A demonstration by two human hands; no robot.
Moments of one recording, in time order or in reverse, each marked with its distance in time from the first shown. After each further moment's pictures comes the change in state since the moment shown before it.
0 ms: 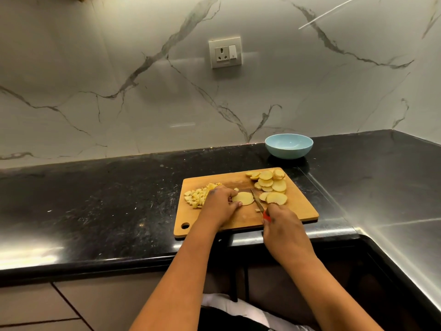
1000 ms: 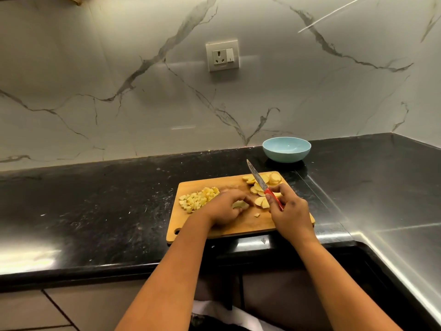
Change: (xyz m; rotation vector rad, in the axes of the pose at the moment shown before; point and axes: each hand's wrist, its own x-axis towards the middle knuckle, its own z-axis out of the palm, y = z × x) left_hand 0.013 0.017 -0.009 -0.095 -0.382 0.192; right_hand 0.051 0.042 0.002 0.355 0.216 -0.117
